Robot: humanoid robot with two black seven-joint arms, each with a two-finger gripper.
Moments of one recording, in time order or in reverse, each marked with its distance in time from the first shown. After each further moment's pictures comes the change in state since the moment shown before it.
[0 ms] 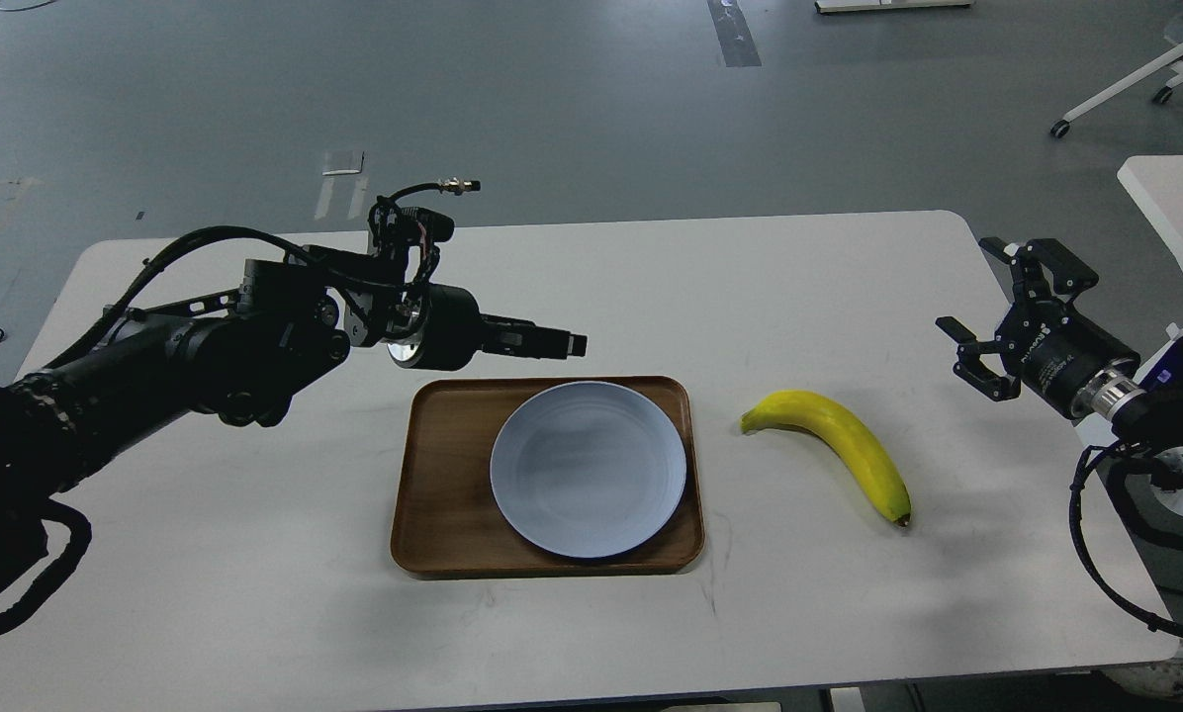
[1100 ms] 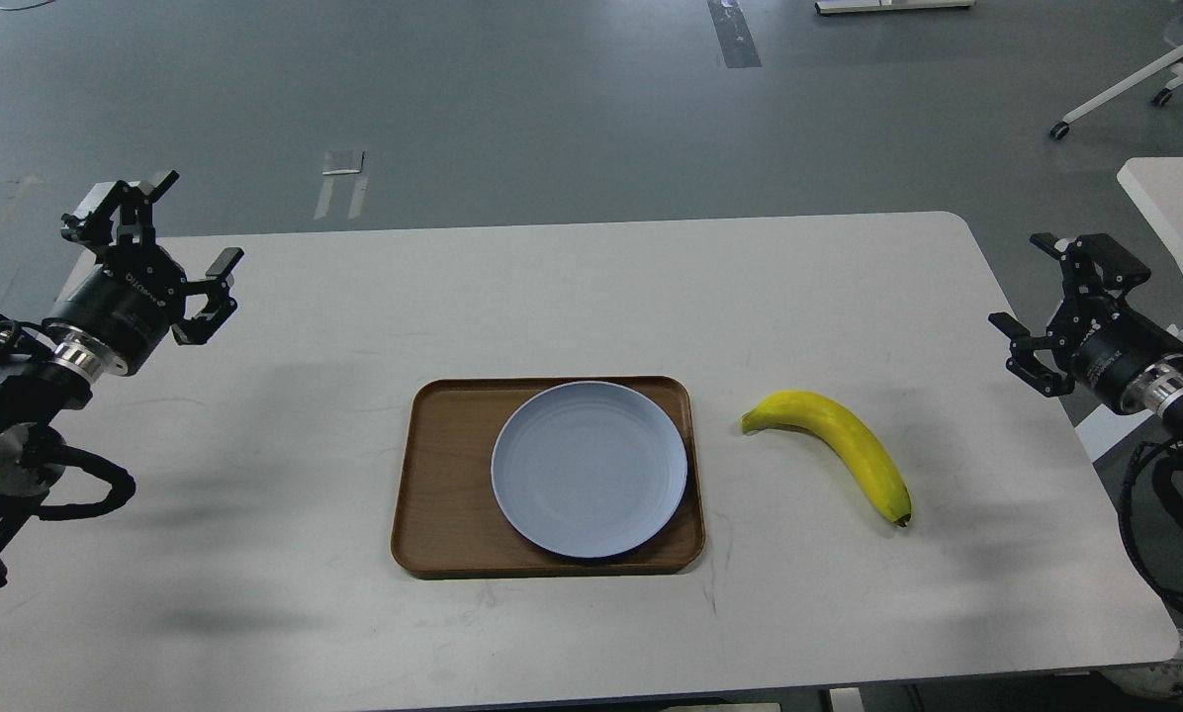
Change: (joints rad) left arm 0.454 0.359 -0.421 -0.011 -1.156 -0.020 0.000; right arm 0.037 -0.038 -0.019 -0.077 -0.103 0.000 0.000
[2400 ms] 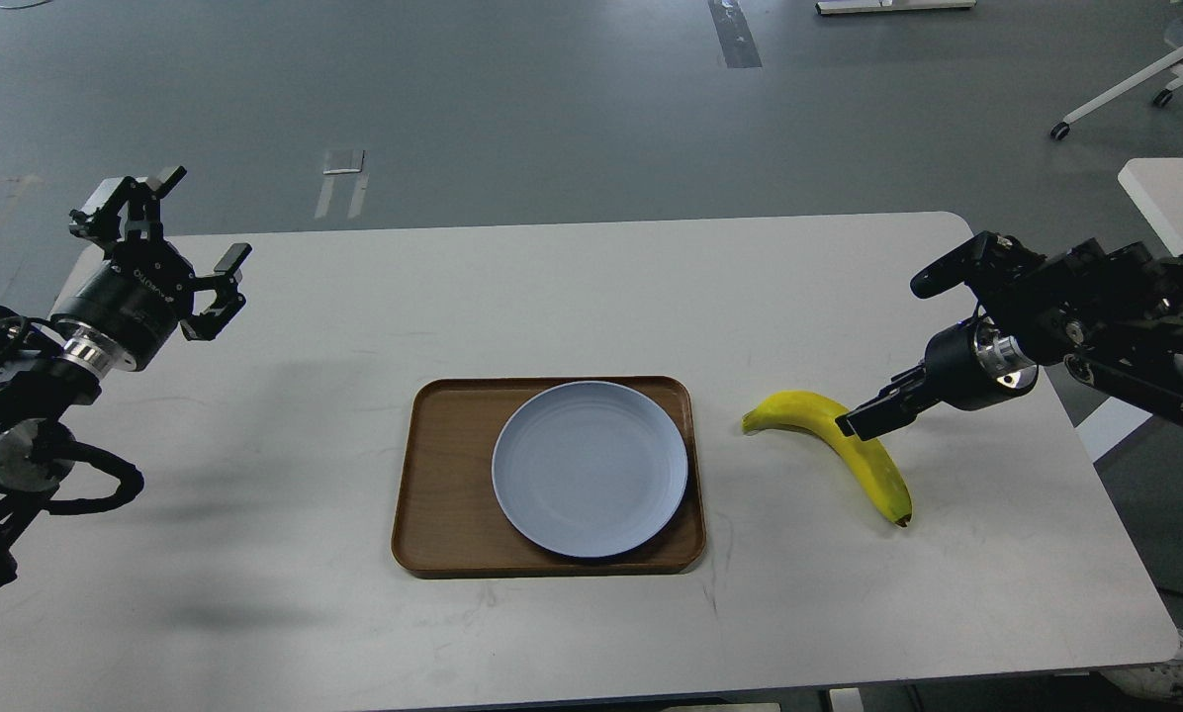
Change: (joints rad) left arm -0.015 -0.014 -0.001 -0.003 0.001 0.000 0.000; right arm 0.505 0.139 -0.482 0.222 -1.556 0.000 0.000
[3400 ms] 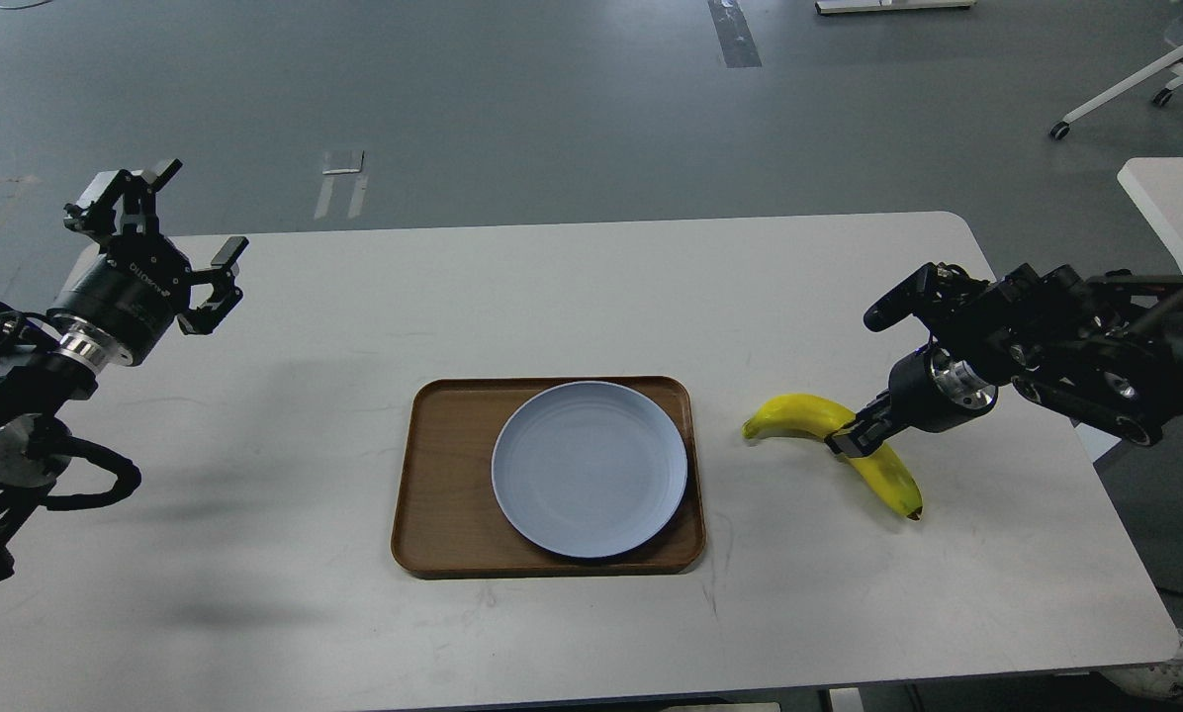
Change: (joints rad) left arm -0.008 0.008 -0.006 -0.007 -0.002 0.000 0.000; right arm 0.012 0.087 -0.073 -0.058 0.014 -0.007 0.000
